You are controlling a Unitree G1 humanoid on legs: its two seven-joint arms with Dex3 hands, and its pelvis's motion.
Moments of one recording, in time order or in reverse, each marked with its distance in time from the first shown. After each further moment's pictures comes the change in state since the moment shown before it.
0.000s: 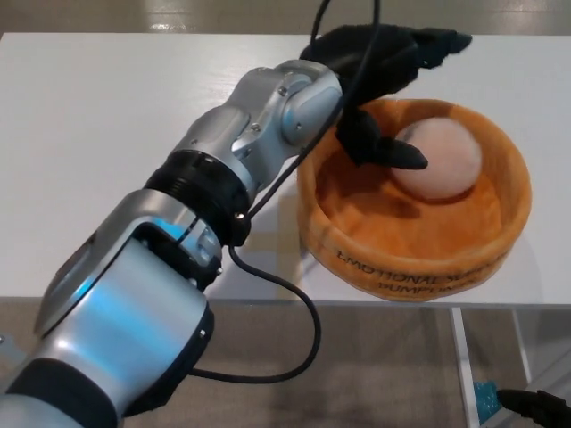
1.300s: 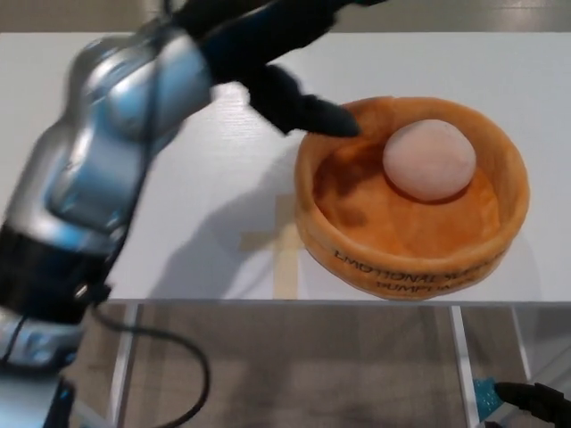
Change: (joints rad) left_arm 0.438 0.311 0.335 -1.056 -0.209 0.081 -0.312; right_arm -0.011 -0.001 0.001 -0.007 -0.001 -0.001 0.009
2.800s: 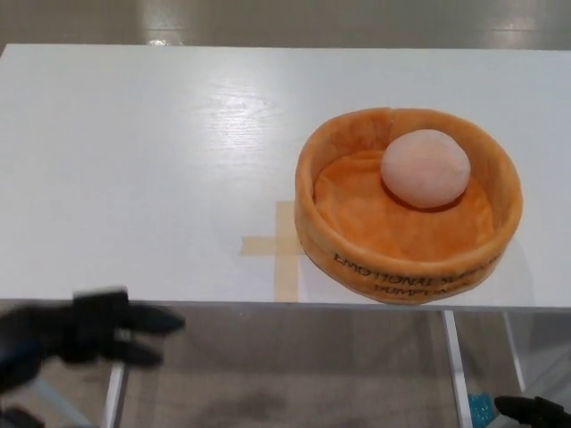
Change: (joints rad) left_arm 1.036 0.241 0.386 -0.173 -0.637 0.111 -0.502; right_arm 0.033 0.000 0.013 0.008 -0.002 0.003 0.000
